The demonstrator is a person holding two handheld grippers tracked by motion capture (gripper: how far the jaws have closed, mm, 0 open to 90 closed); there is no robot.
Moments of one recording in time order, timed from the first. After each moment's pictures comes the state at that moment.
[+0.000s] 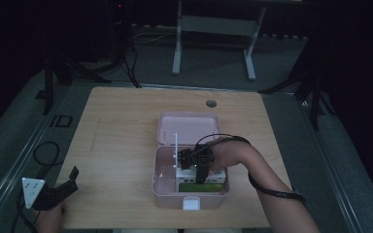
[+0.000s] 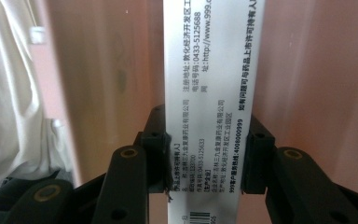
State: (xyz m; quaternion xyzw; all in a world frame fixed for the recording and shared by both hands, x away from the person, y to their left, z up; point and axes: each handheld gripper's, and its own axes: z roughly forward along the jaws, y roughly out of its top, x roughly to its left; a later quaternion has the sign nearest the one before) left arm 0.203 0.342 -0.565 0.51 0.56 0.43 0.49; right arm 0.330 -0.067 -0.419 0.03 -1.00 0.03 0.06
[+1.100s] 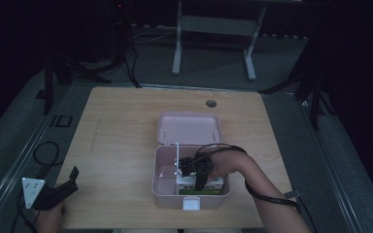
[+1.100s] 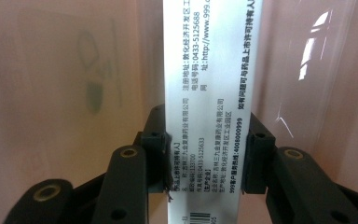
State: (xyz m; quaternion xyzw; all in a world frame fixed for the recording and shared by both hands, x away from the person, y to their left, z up) left arm 0.202 0.342 -0.565 0.51 0.56 0.43 0.49; right arm 0.330 -0.071 -0.460 0.03 -1.00 0.02 0.07
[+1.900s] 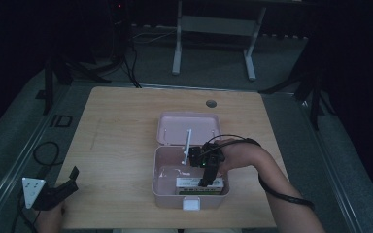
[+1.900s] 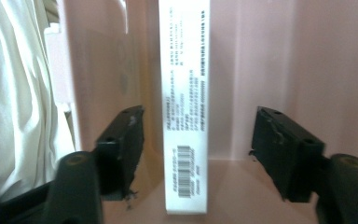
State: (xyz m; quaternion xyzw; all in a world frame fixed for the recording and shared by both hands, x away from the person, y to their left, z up) left arm 0.203 0.342 -0.565 0.51 0.56 0.43 0.49; right arm 0.328 -0.094 -0.404 0.01 -1.00 -0.04 0.04
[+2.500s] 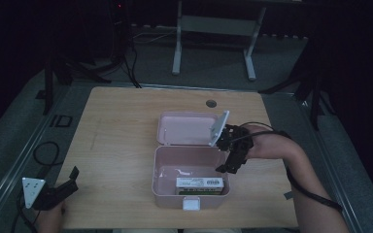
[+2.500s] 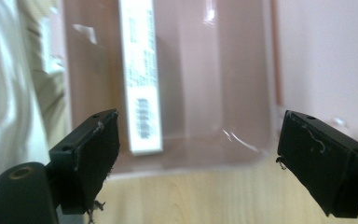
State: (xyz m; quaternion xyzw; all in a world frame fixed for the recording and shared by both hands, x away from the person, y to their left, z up) left arm 0.203 0.342 -0.565 0.51 0.56 0.43 0.49; right arm 0.337 -0.159 -0.350 -0.01 -0.99 -0.14 -0.04
